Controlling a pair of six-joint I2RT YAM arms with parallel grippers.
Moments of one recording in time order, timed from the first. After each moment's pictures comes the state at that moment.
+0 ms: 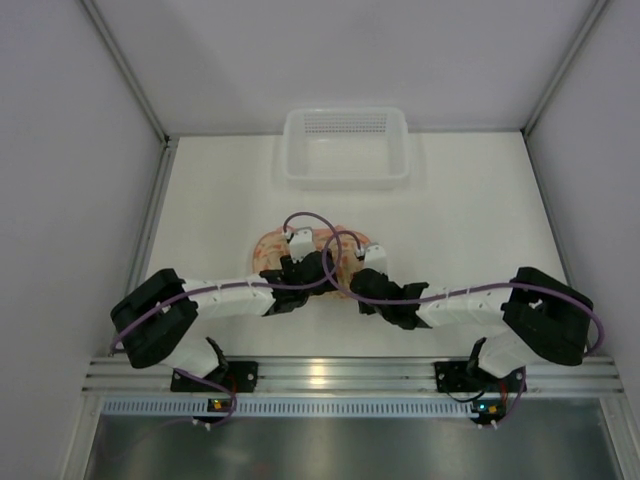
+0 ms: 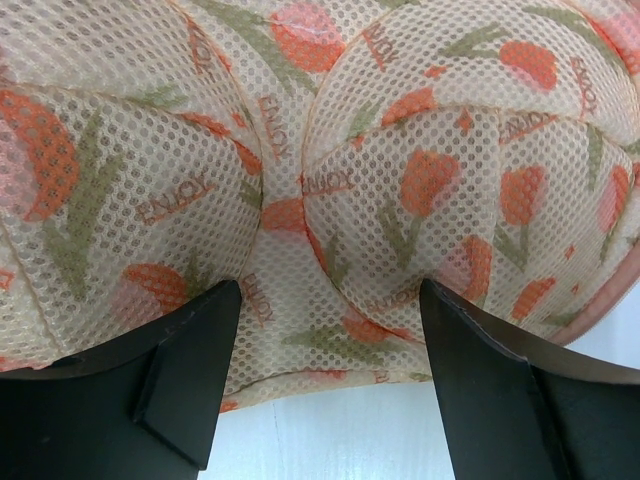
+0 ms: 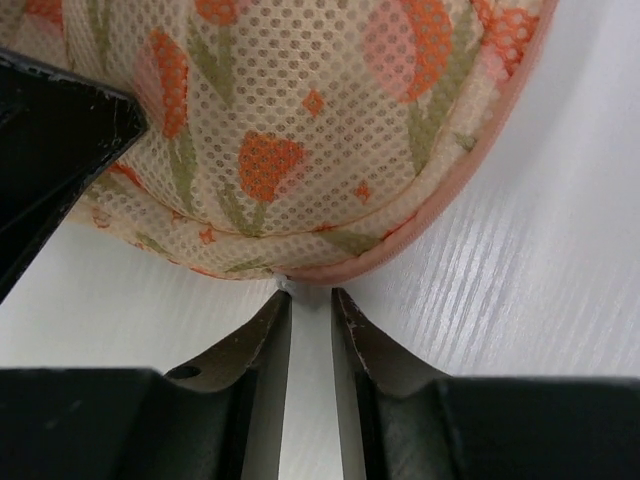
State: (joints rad) left arm -0.96 1.47 0.66 -0.04 -0.50 -0.92; right arm 1.10 1.45 0.59 -0.02 0.45 0.65
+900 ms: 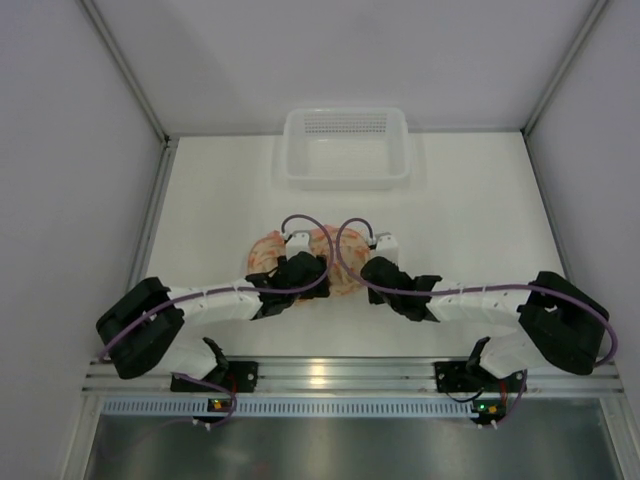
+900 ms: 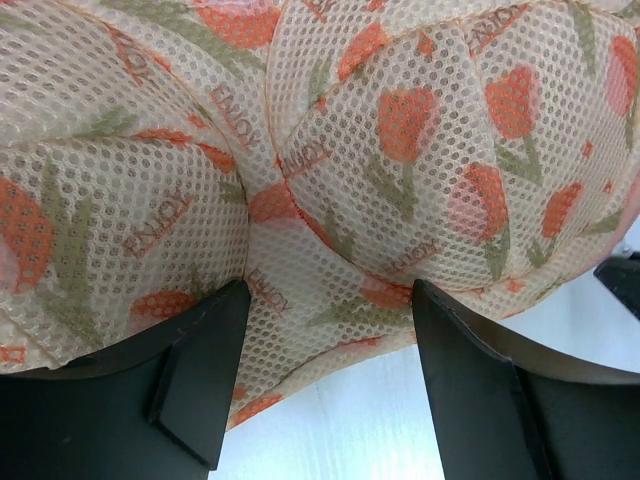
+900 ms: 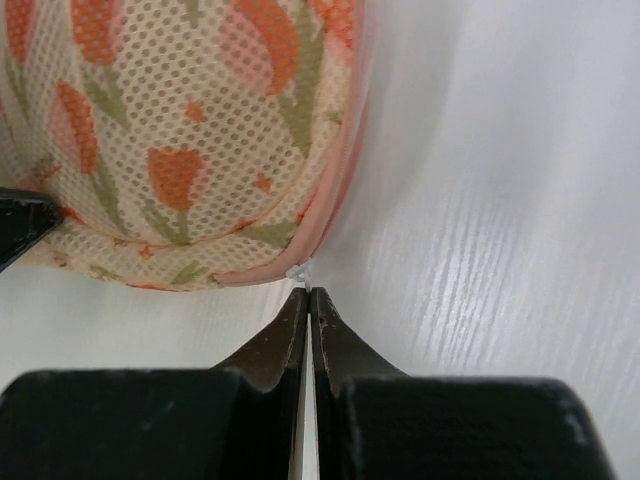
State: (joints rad) left arm -0.91 1.39 0.57 0.00 -0.37 -0.77; right arm 1.01 1.38 0.59 -0.07 0.45 0.62
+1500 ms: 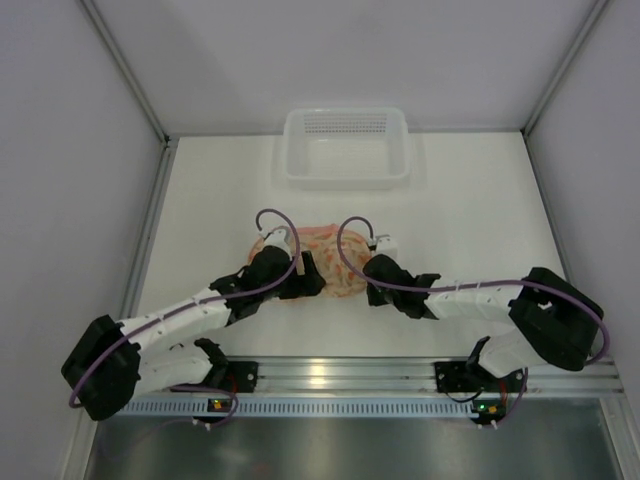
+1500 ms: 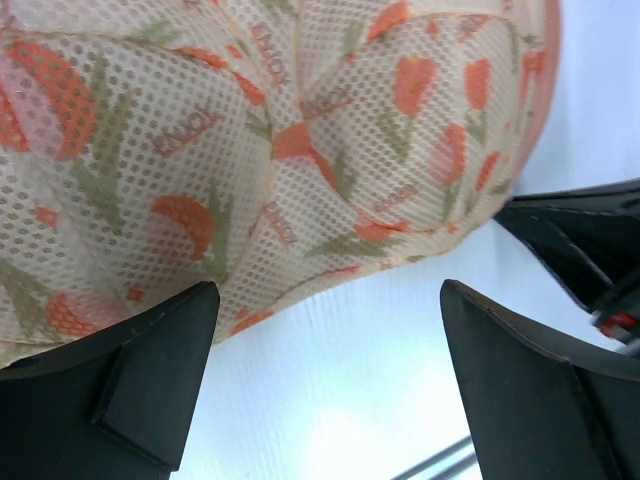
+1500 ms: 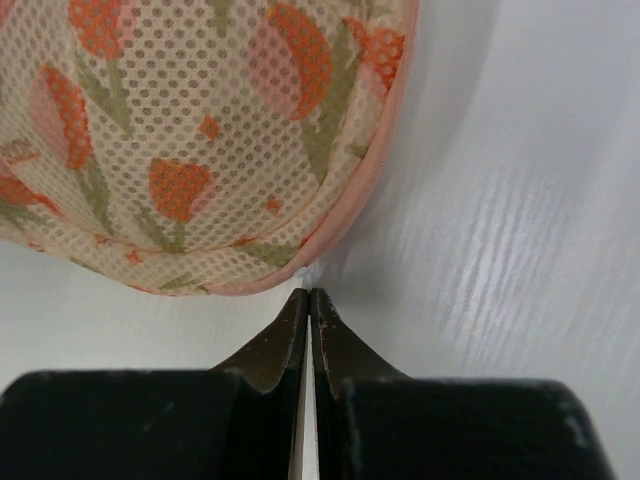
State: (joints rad) left arm -0.77 1.12 0.48 -0.08 -0.10 -0.76; right arm 0.95 1.41 0.57 -0.04 0.32 0.62
